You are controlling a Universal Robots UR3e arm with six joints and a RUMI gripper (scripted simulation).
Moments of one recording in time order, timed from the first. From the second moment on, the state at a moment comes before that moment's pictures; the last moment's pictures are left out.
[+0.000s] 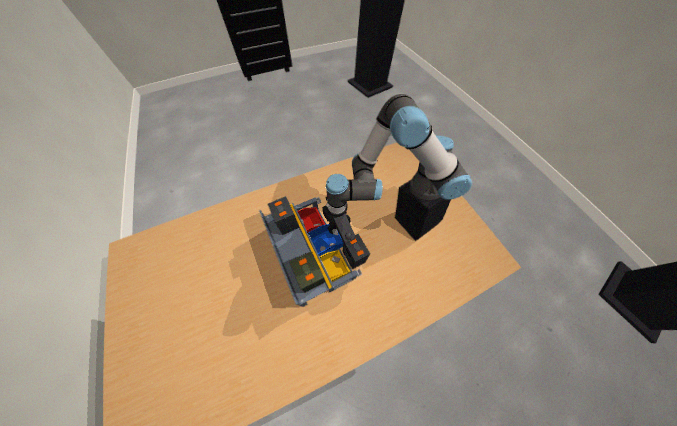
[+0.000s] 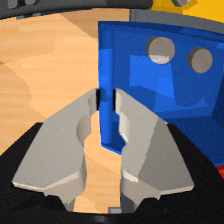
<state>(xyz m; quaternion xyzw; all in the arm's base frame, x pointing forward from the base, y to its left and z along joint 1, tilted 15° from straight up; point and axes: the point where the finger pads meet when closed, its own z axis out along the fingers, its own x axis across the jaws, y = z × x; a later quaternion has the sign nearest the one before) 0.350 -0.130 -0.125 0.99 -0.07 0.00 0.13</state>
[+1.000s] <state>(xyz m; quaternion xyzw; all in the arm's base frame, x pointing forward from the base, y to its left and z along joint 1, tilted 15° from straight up) 0.293 -0.122 -0.128 0.99 -0.07 0.00 0.13</state>
